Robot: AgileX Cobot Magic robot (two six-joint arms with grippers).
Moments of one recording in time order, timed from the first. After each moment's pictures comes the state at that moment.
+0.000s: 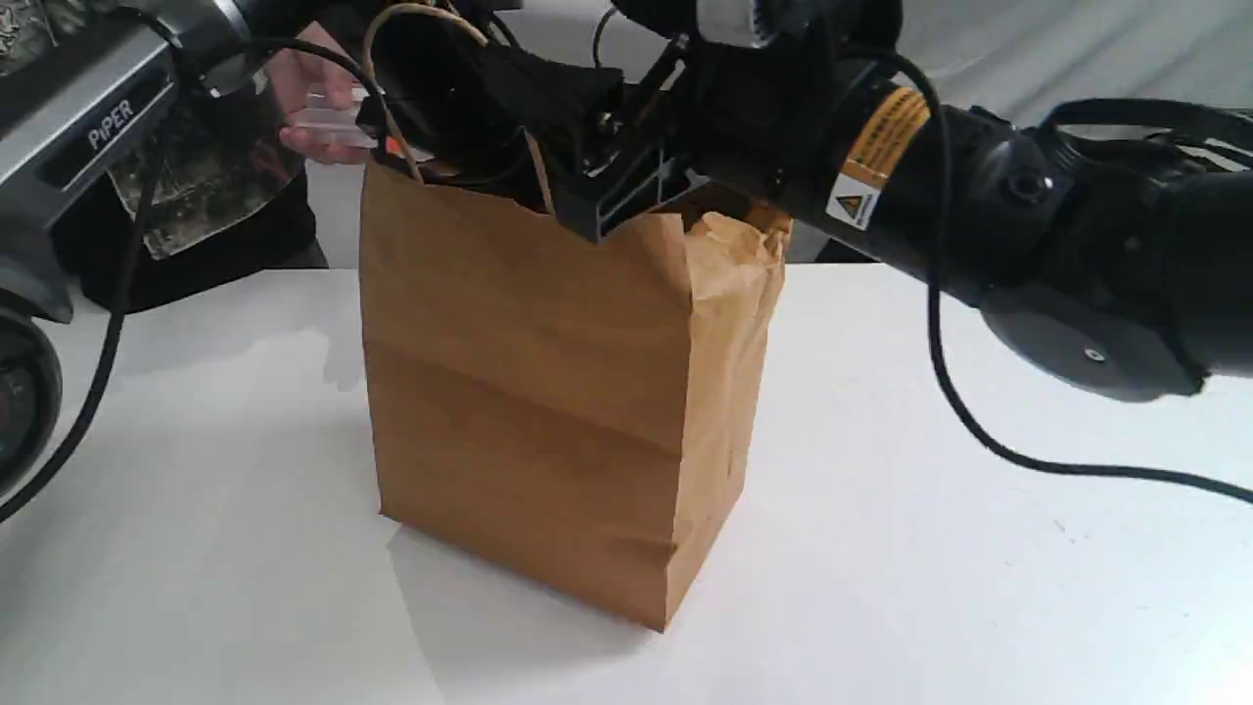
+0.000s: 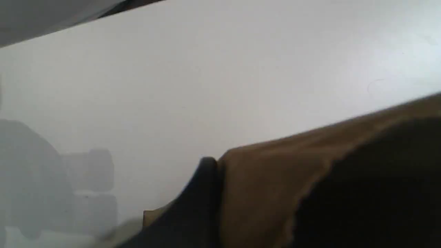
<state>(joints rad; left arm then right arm) -0.34 2.39 -2.47 -0.21 1.17 0.02 0.48 1.68 -1.09 -0.62 -0.74 0.35</state>
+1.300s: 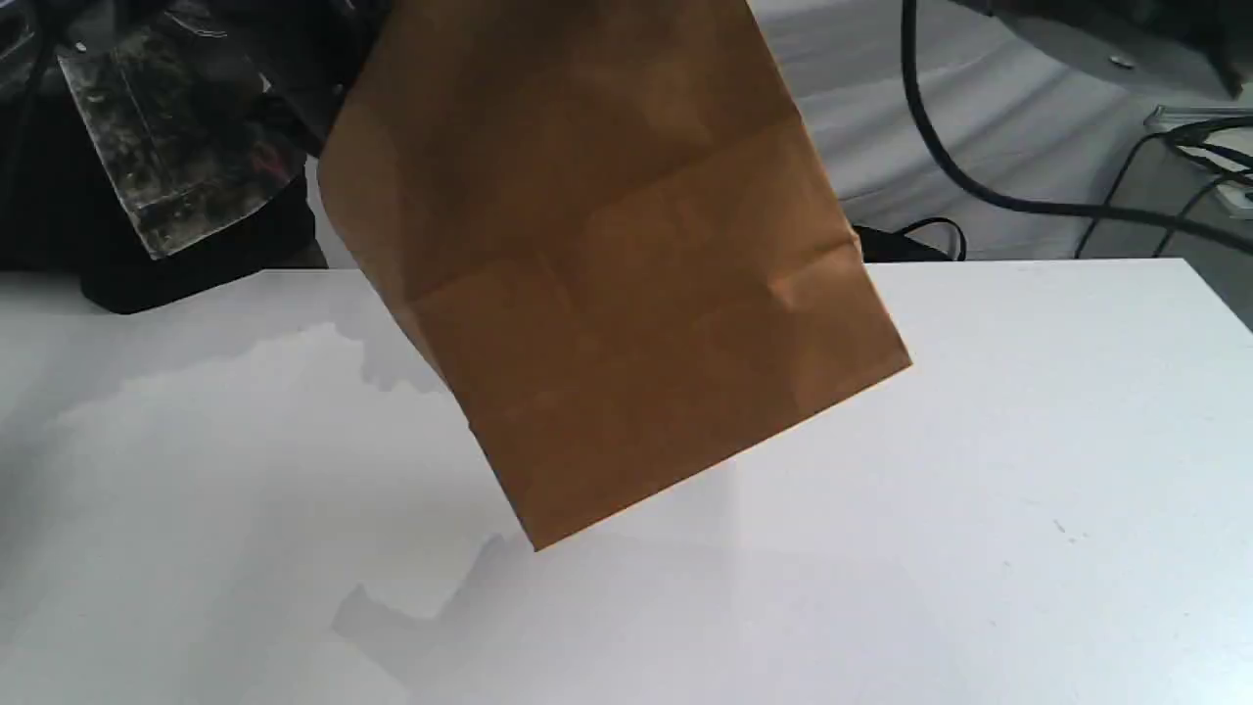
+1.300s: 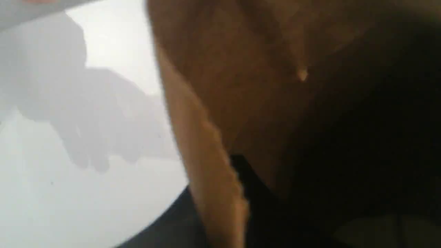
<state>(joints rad) -0.26 2.23 -2.19 -0.16 1.23 0.11 0.48 1.69 -1.50 -0.93 -0.38 0.61</state>
